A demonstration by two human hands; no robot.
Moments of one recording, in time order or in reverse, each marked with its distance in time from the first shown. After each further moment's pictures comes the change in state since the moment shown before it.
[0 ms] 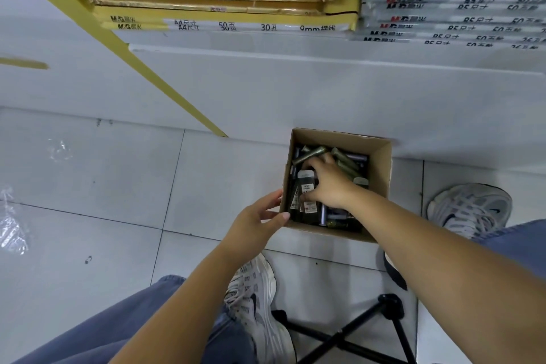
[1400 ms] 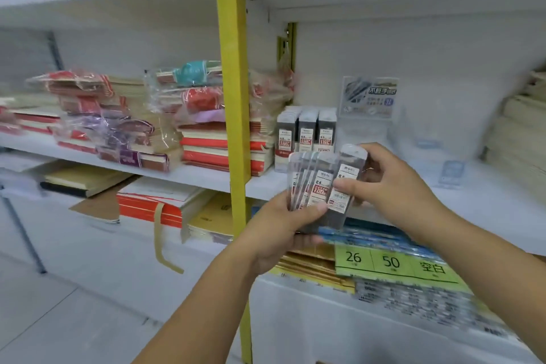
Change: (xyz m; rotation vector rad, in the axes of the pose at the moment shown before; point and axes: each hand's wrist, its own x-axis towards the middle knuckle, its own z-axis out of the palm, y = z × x) left_hand -0.179 0.314 -0.146 -0.497 0.018 0.771; right_hand -0.257 -0.323 -0.272 0.246 0.642 -0.895
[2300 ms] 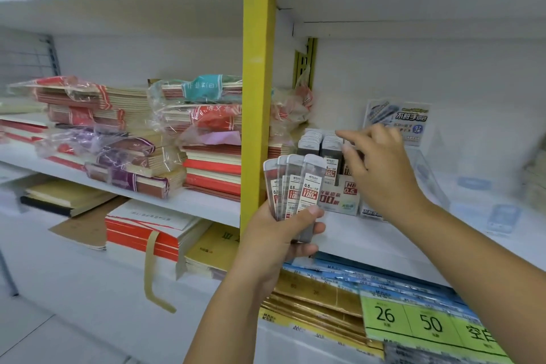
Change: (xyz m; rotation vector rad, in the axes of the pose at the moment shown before) left_hand 0.028 0.018 -0.037 -0.129 0.205 0.197; right_hand 0.115 0.017 0.036 -0.775 0.347 -0.358
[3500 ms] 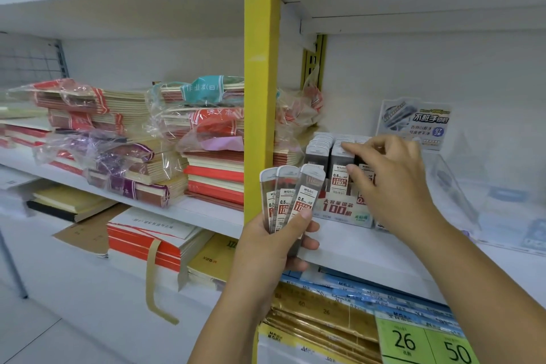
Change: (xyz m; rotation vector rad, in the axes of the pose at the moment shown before) left_hand 0.007 -0.003 -0.009 0.129 0.153 0.053; right_hand -0.004 0.007 0.014 -0.056 -0.067 0.057
